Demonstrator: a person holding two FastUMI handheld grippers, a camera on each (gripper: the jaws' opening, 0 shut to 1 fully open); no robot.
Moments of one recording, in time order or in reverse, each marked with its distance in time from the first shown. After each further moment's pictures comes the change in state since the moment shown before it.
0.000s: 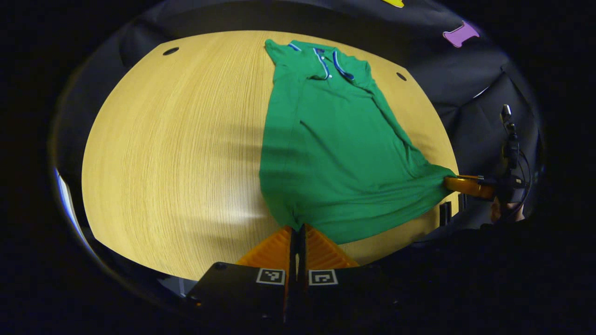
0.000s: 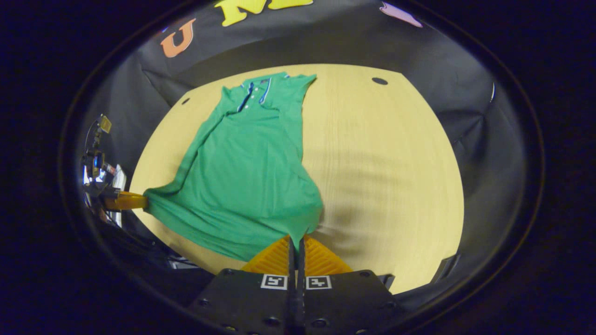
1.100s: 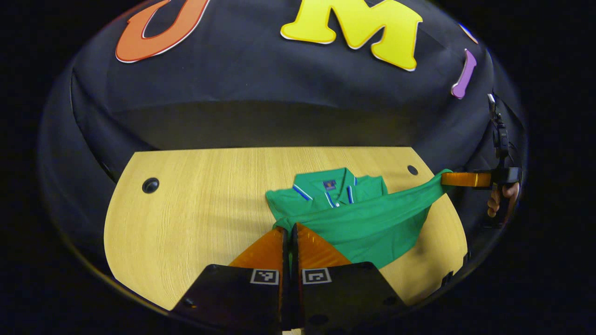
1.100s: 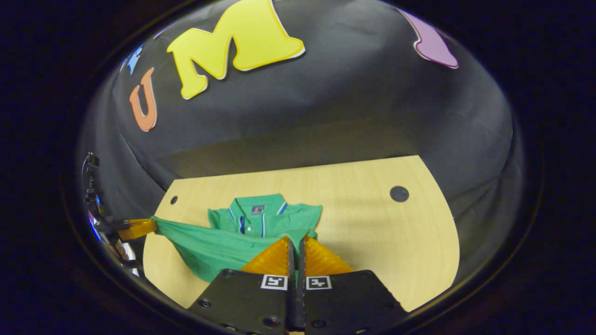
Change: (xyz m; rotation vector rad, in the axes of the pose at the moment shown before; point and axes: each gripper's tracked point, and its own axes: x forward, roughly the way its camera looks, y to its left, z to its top) left arm 0.031 0.065 0.350 0.107 -0.475 0.121; right arm 0.050 0.026 0.343 0.092 -0.363 0.037
